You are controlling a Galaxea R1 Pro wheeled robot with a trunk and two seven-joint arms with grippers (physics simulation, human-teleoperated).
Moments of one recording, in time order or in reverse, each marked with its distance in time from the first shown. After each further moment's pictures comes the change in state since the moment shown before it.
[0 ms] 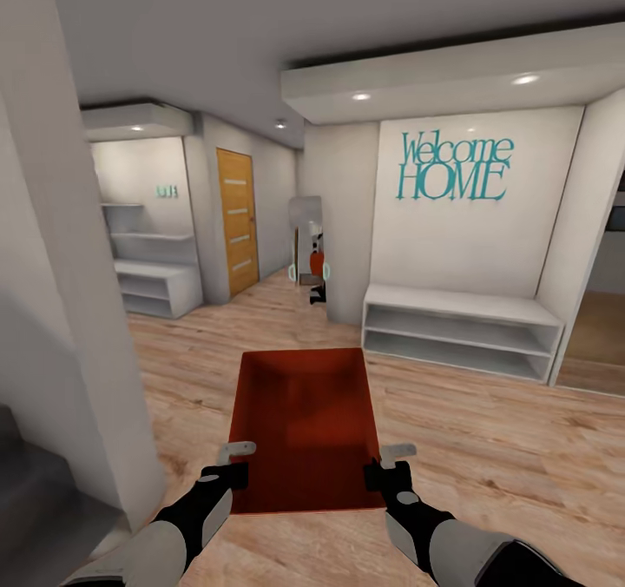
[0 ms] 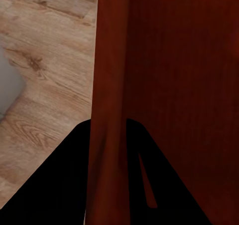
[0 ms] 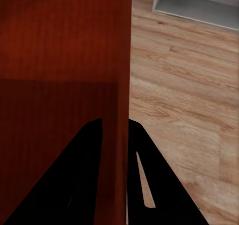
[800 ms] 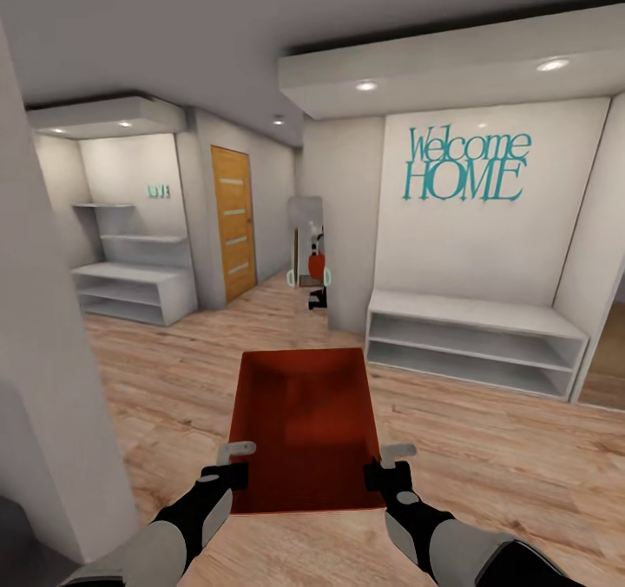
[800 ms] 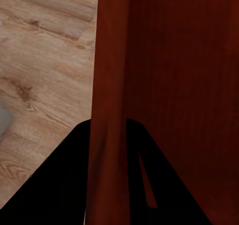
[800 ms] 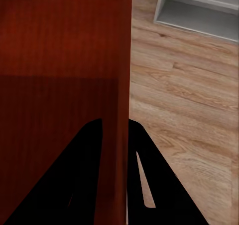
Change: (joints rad) left arm 0.000 0.000 0.000 0.000 0.000 0.000 0.000; right arm 0.000 0.000 -0.001 0.000 0.000 -0.001 0.000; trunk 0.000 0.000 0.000
